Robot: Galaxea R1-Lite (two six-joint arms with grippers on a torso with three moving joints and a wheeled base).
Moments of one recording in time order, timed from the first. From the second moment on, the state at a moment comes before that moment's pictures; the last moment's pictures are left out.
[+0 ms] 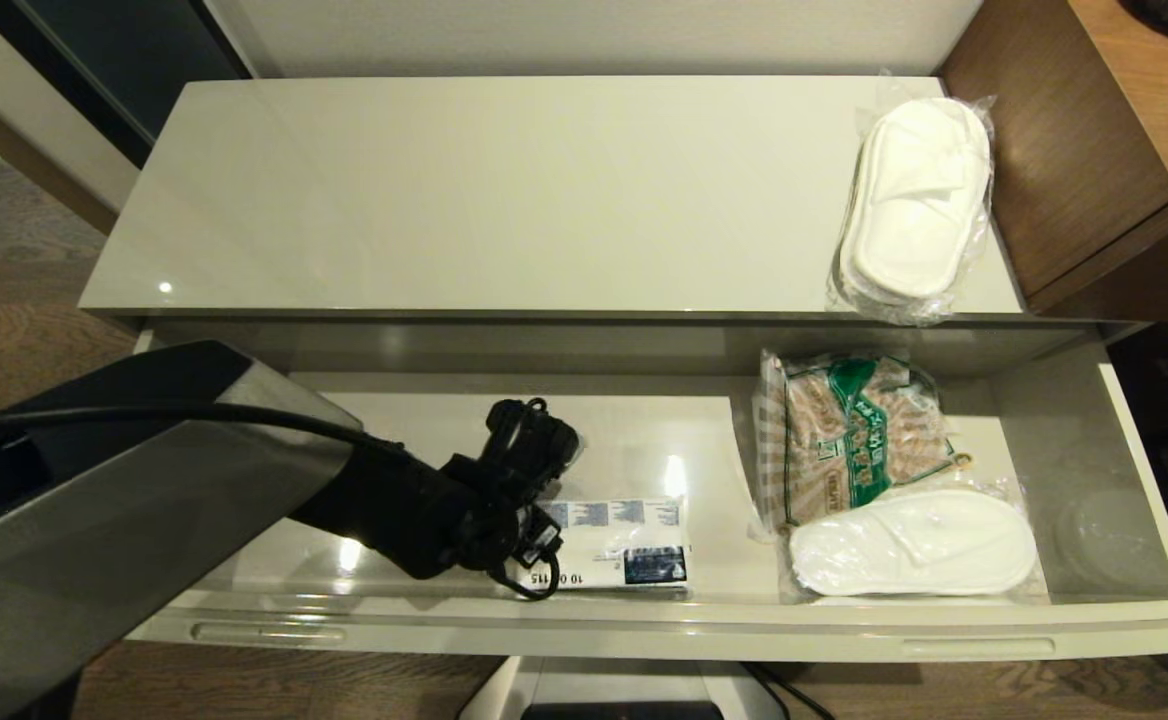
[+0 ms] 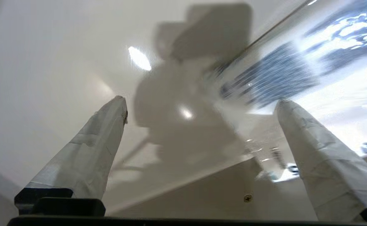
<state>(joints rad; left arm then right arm) -0.64 2.16 -1.16 -0.21 0.47 0.32 0.01 0.00 0.00 0.02 0.00 -0.01</state>
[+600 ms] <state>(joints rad) -0.74 2.22 -1.34 -0.13 0.48 0.59 0.01 0.00 0.00 0.02 0.00 -0.01</state>
